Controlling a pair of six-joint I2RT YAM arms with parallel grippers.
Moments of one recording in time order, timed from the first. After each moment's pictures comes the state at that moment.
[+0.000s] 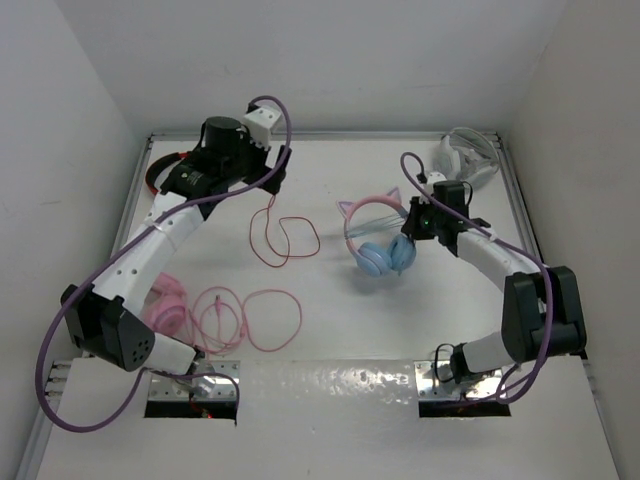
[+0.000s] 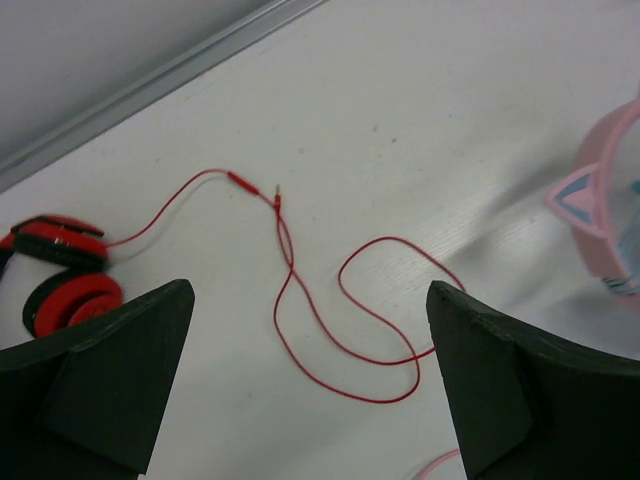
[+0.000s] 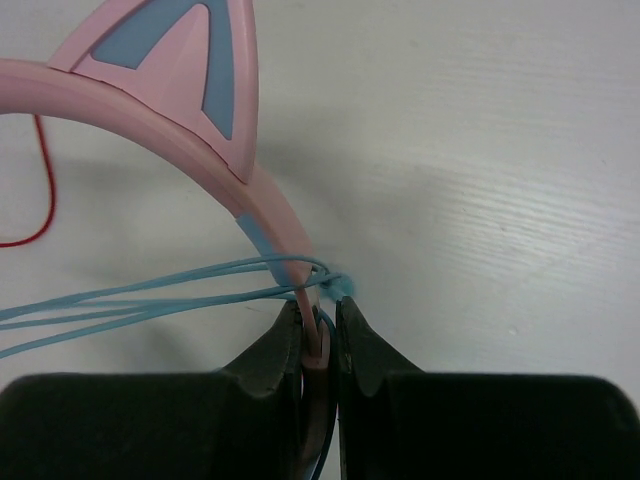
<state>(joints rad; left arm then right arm) -0.39 1.42 1.45 -0.51 0.04 0.15 0.16 1.46 0.79 -0.09 -0.18 0.14</state>
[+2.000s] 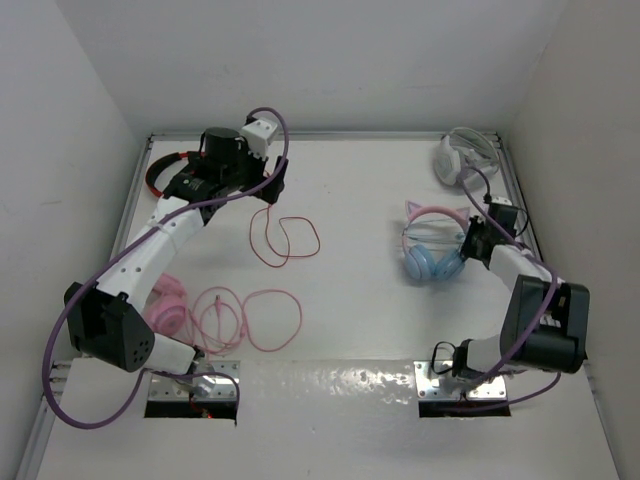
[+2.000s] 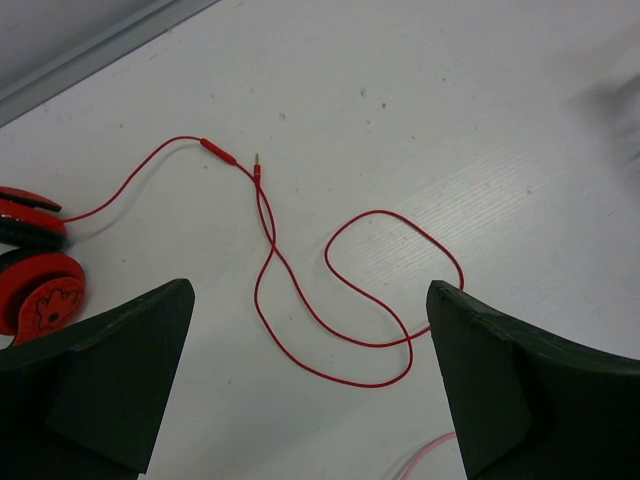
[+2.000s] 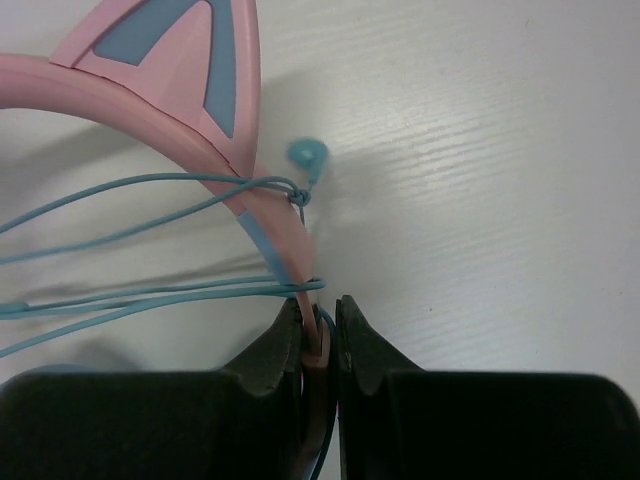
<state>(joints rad) -0.33 1.40 1.33 -0.46 0.11 0.14 -0.25 1.43 0.64 -0.09 -0.02 0.11</state>
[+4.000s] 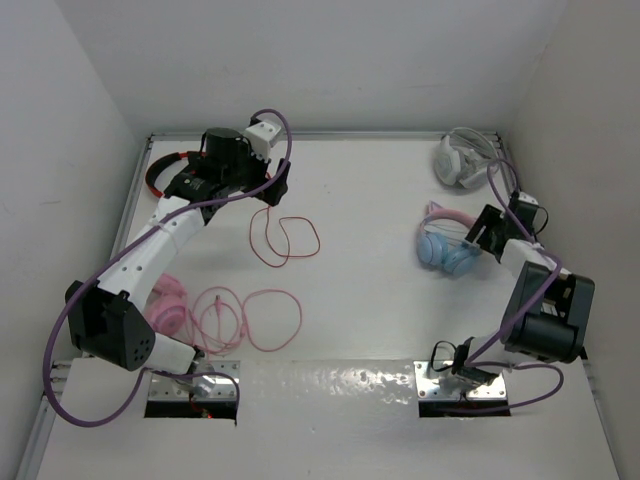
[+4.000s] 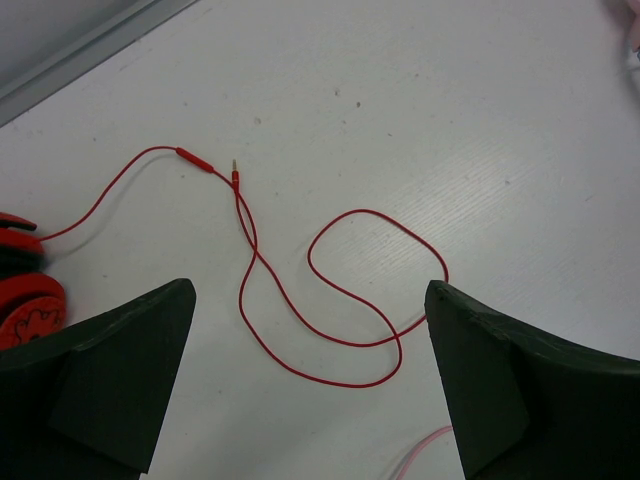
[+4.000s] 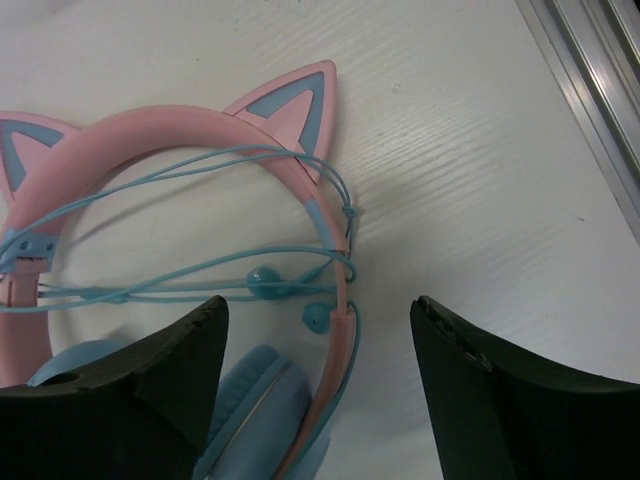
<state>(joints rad) -0.33 1.41 1.32 -0.46 0.18 0.16 -0.37 1.48 0.67 0.01 -0.01 0.20</state>
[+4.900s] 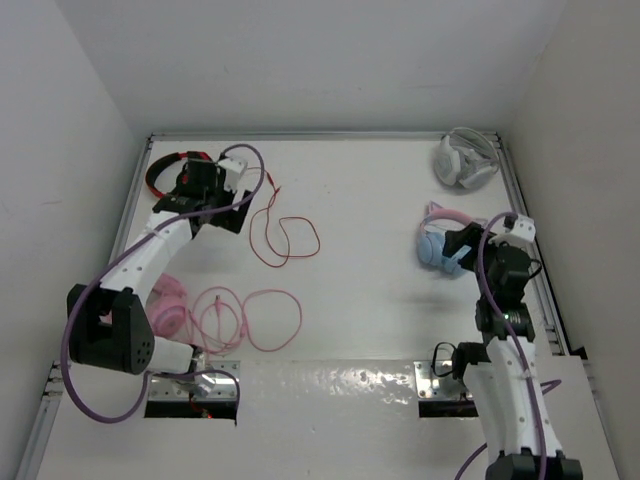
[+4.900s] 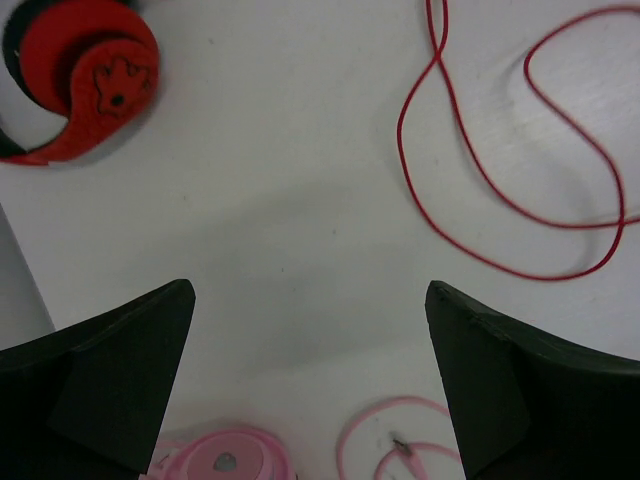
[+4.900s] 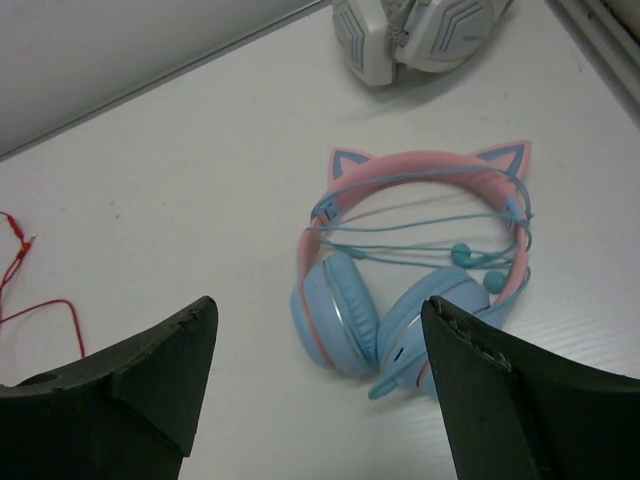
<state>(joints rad) -0.17 1.38 1.11 -0.50 -0.04 0.25 -0.11 0.60 0.37 -0.03 0.00 0.33</state>
